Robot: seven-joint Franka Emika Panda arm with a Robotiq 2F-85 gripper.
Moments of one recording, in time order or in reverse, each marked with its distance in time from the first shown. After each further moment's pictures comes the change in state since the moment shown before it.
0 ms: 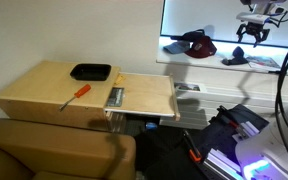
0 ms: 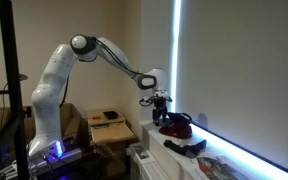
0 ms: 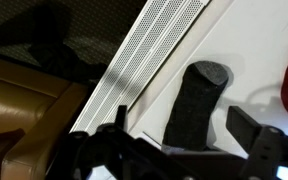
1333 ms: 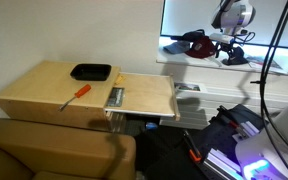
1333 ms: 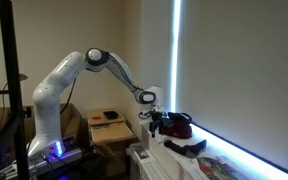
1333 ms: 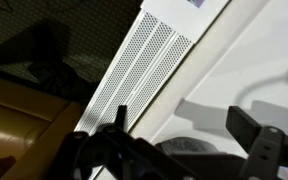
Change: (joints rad) arm 0.085 0.253 0.064 0.077 0.036 0.087 0.179
